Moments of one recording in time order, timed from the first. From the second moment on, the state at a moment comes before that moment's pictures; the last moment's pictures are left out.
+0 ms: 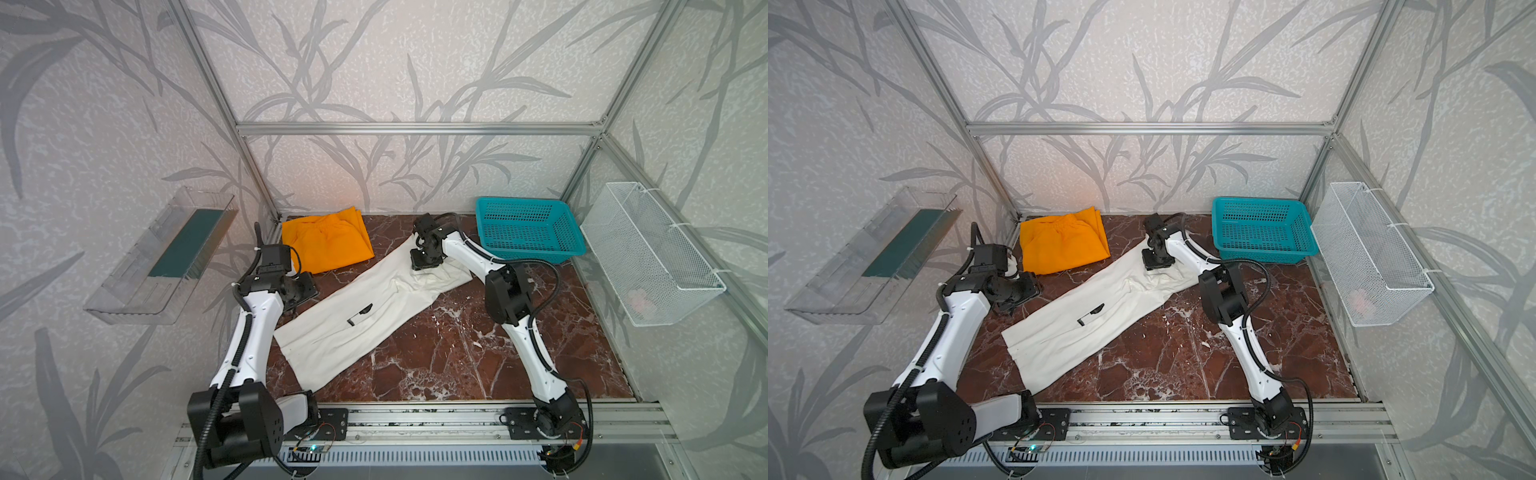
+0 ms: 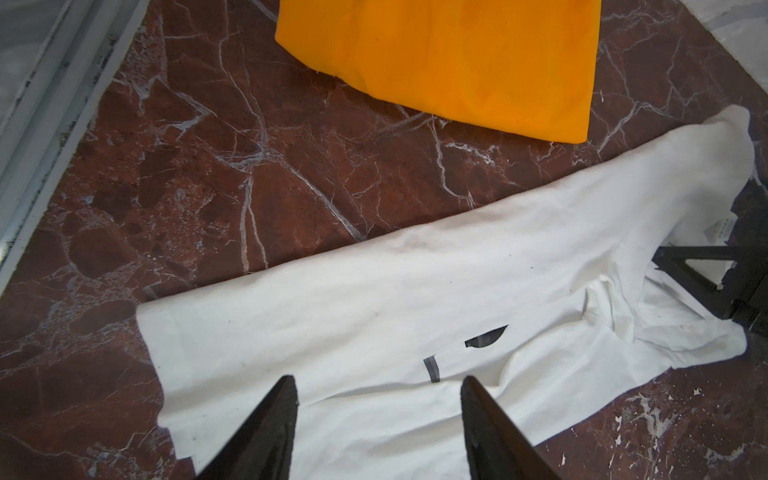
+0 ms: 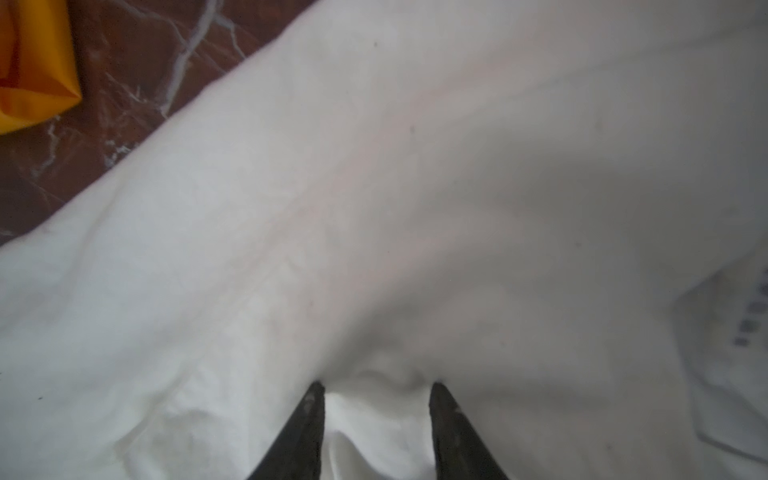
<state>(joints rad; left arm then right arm) 0.17 1.23 1.03 -0.87 0.13 -0.36 0.54 2.55 2.34 -0.96 -0.12 0.27</state>
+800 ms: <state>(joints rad) 0.16 1.27 1.03 -0.85 0.25 -0.32 0.47 2.03 1.52 -0.72 -0.04 0.42</state>
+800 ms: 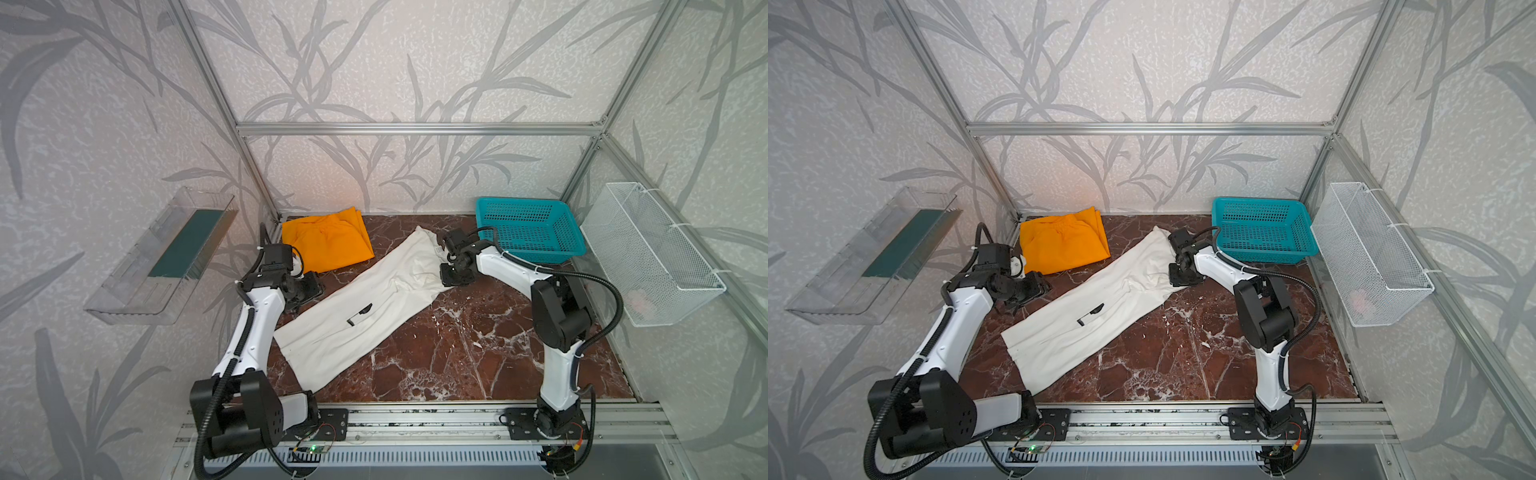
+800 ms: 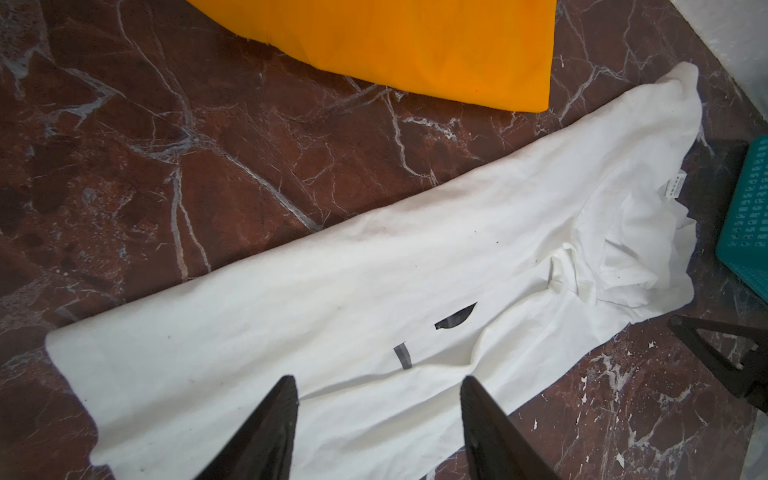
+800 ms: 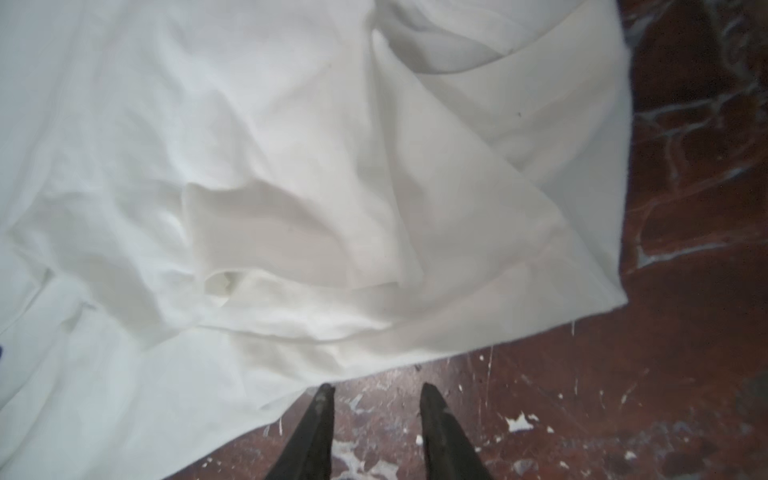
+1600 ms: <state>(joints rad) 0.16 1.35 1.04 -0.84 0.26 -0.34 0.30 2.73 2.73 -1.06 -0.11 0.34</state>
